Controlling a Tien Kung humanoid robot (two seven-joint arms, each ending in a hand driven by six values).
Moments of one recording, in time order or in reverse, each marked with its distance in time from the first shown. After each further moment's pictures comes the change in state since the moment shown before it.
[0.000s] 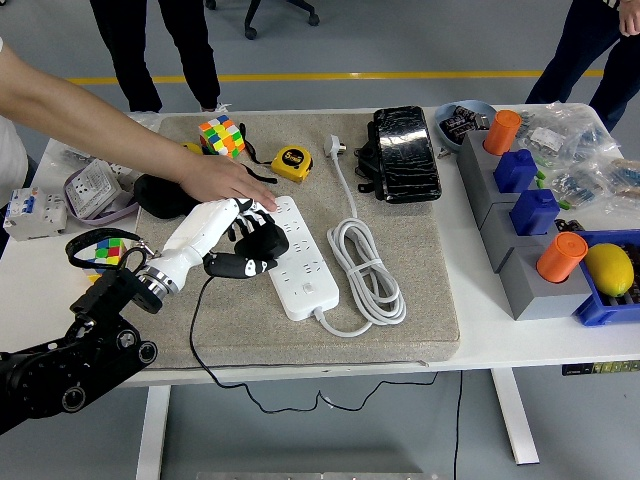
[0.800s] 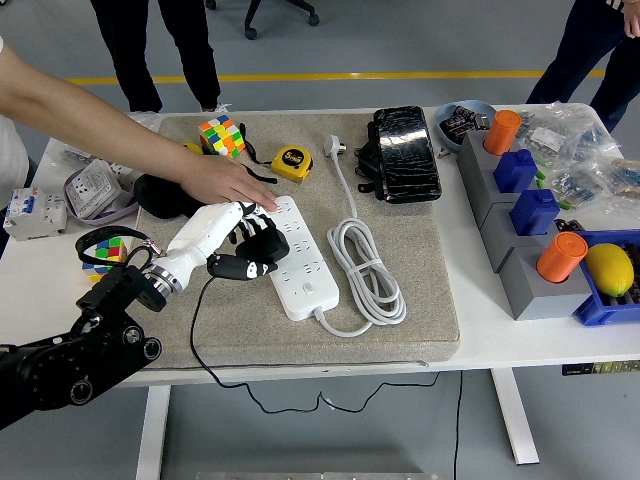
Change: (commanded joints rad) left arm -0.042 -0.017 0.054 0.064 -0.019 -0.002 0.001; right arm -0.001 0.001 -0.005 0.001 0.003 0.000 0.002
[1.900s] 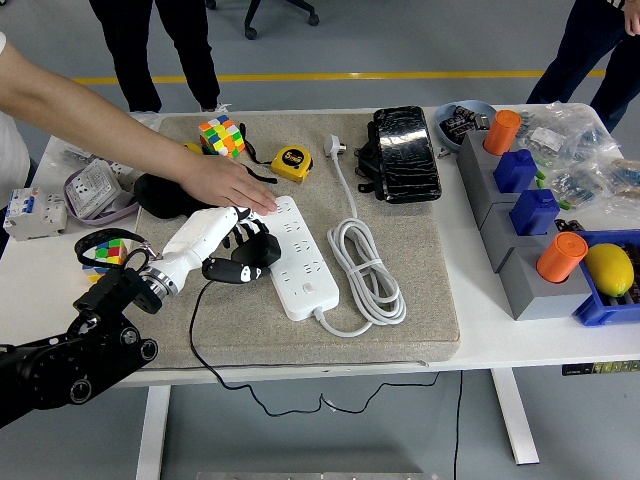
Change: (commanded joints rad) left arm -0.004 0.000 0.022 0.047 -0.003 0.001 -0.004; right arm -0.002 -0.001 -0.001 0.003 -0.001 -0.001 0.001
